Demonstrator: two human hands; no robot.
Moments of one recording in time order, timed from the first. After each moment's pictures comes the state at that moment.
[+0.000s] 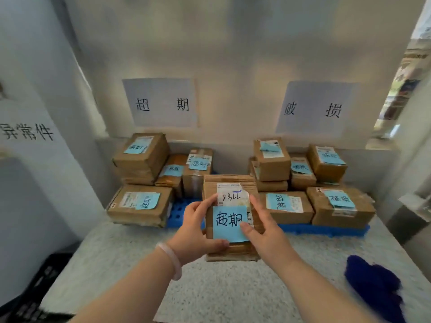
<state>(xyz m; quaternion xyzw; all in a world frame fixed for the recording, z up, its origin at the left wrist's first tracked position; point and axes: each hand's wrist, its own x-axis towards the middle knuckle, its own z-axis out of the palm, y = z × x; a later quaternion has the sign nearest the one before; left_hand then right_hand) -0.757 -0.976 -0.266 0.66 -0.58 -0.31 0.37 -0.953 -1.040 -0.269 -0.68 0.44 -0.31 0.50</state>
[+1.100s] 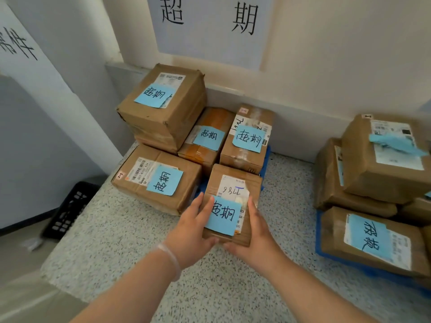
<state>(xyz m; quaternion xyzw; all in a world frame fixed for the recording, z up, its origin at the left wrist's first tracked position) -0.633 -1.063 -0.395 0.80 -0.50 -0.28 0.18 -0.797 -1.173 -0.403 -0.76 0.41 0.00 0.50</state>
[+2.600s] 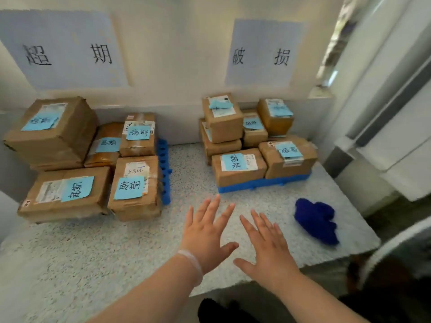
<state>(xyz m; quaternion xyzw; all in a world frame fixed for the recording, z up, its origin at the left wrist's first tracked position) -0.869 -1.003 -0.338 0.63 -0.77 -0.11 0.03 -1.055 -1.002 -0.355 -0.81 0.57 -0.02 0.15</state>
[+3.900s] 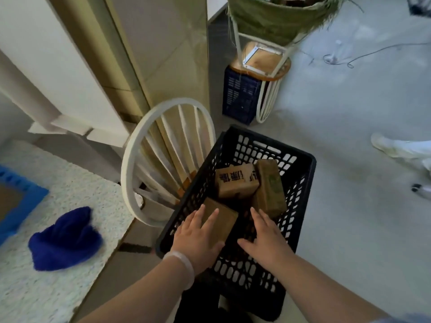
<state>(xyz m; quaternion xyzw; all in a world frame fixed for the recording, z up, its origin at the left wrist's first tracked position) -1.441 -0.961 -0.421 0.30 -0.91 -0.20 -0.21 -1.576 -0.821 -0.432 -0.28 0.87 -0.14 0.39</state>
